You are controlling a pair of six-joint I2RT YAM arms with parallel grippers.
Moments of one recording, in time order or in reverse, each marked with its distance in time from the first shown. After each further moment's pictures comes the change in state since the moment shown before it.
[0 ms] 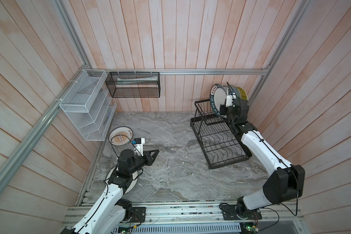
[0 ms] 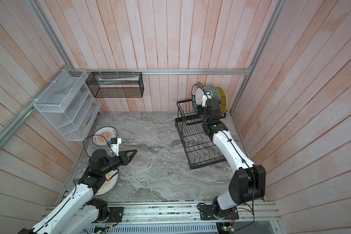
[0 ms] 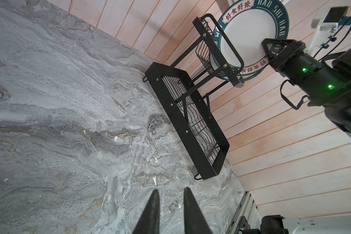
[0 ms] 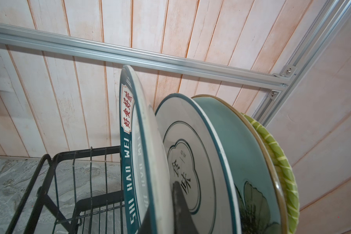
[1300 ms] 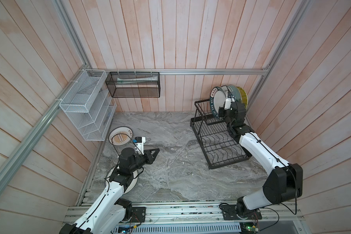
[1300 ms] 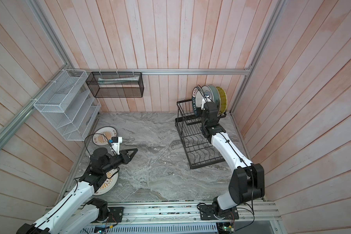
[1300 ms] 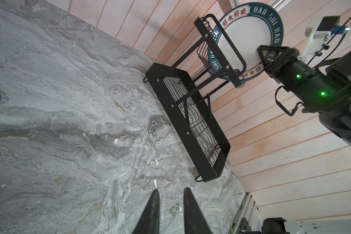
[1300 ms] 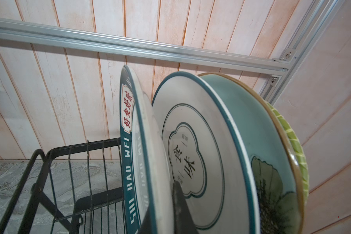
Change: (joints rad) left arm 0.000 0.045 0.015 0.026 0.001 0.002; right arm 0.012 0.002 -0.077 0.066 0.046 0.041
